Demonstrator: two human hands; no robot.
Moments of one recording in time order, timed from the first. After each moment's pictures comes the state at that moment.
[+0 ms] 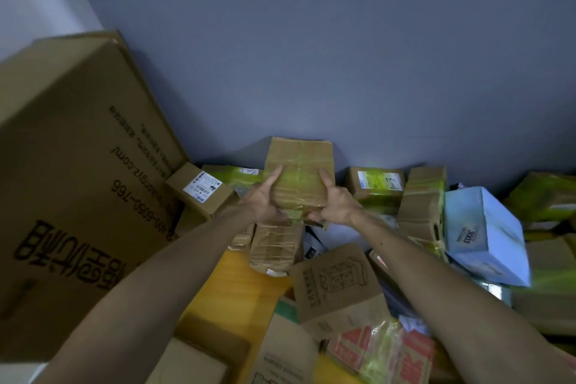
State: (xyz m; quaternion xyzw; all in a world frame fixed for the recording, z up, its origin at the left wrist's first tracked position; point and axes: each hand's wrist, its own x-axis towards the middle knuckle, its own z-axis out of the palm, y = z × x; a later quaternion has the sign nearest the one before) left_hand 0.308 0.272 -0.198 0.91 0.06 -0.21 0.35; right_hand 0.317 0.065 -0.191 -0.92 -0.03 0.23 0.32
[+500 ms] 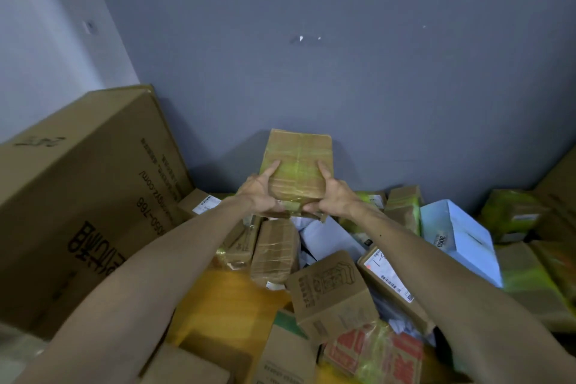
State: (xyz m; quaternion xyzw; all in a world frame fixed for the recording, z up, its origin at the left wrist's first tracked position) left_hand 0.275 0.263 -0.100 0.95 0.02 -0.11 0.29; right_hand 0.275 0.055 -0.097 -0.93 -0.05 0.13 0.33
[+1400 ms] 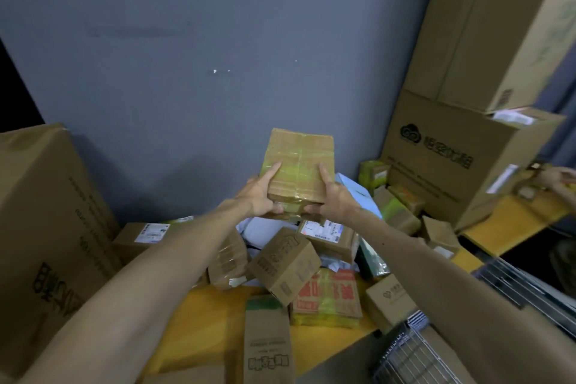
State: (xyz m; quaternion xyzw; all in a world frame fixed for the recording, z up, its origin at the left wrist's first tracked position) left_hand 0.169 0.211 -0.043 0.90 -0.26 -0.13 0.31; right_hand 0.066 0.026 -0.037 -0.95 0.15 -0.04 0.26
